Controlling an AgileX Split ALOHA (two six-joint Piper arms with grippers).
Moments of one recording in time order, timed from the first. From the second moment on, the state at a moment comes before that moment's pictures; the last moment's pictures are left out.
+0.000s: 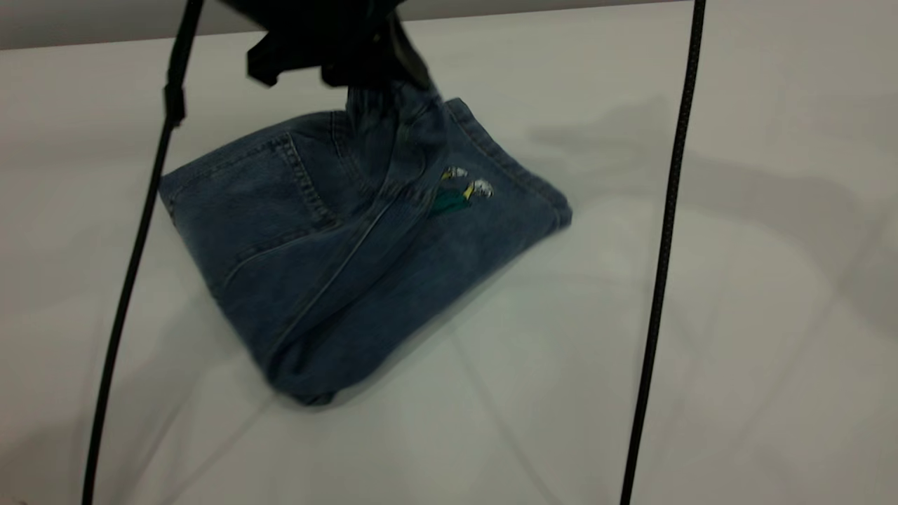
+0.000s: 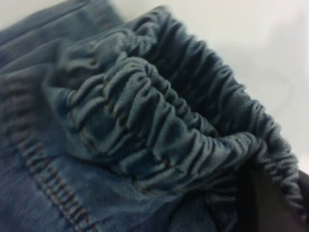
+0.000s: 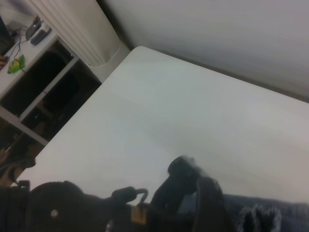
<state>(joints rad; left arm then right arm) -0.43 2.03 -1.20 -1.05 0.31 0.52 0.24 1.80 -1.65 1.05 0.86 -0.78</state>
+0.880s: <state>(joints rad) -0.31 1.80 -1.22 -0.76 0.78 0.64 0.24 1.81 -1.65 0.96 0.86 -0.84</state>
